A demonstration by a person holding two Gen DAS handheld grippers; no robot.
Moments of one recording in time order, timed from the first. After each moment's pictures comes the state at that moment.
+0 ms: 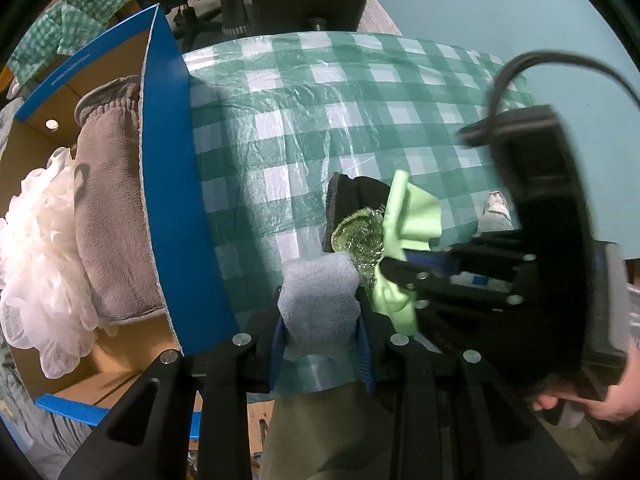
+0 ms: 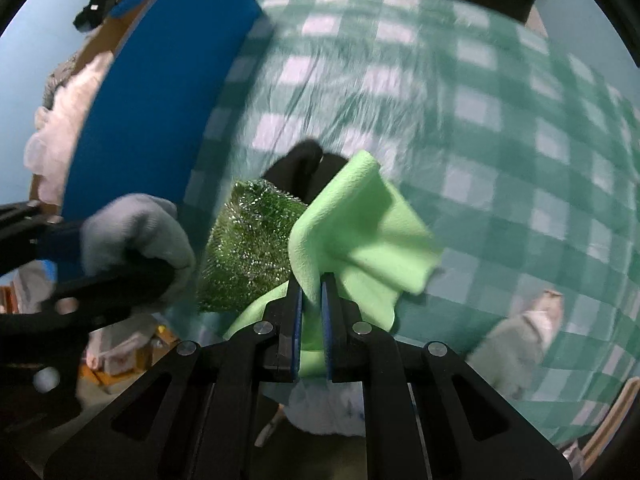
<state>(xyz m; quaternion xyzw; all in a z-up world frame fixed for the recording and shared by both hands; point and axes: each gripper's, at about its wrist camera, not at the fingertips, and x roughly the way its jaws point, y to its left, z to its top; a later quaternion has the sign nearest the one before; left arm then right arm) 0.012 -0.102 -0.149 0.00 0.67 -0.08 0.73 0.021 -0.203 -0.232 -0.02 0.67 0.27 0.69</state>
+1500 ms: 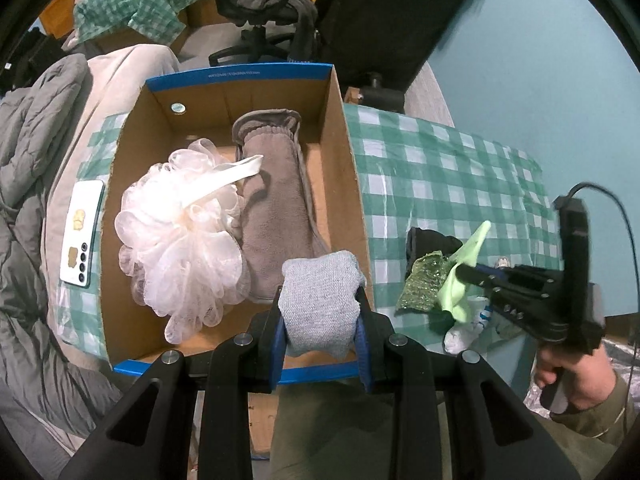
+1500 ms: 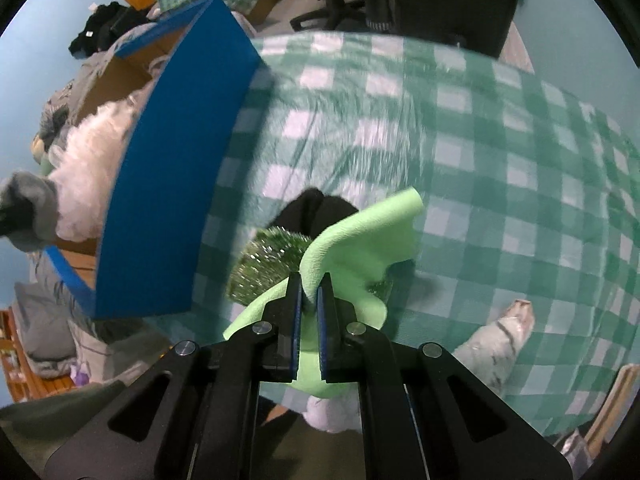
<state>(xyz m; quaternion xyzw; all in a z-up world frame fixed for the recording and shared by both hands) -0.010 0.022 -0.066 -0.09 0.63 -0.01 0.77 0.026 -0.215 -0.177 0.00 0.63 0.25 0.73</state>
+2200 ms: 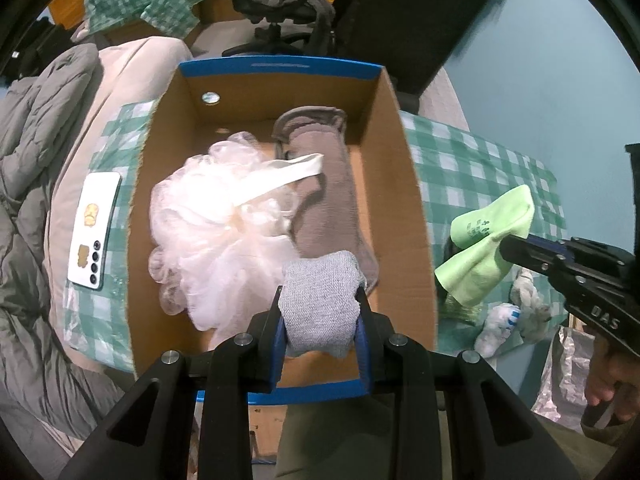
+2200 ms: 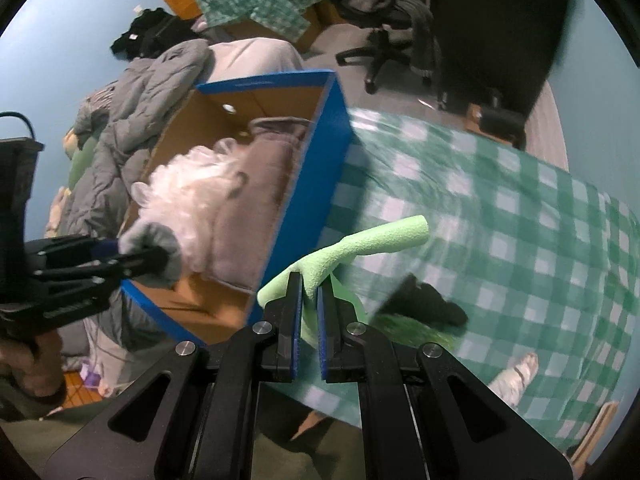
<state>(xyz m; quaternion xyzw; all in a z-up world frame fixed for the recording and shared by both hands) -0.011 0.072 -0.081 -0.10 0.62 0.01 0.77 0.031 -0.142 -0.095 -0.01 0.58 0.31 0.75</state>
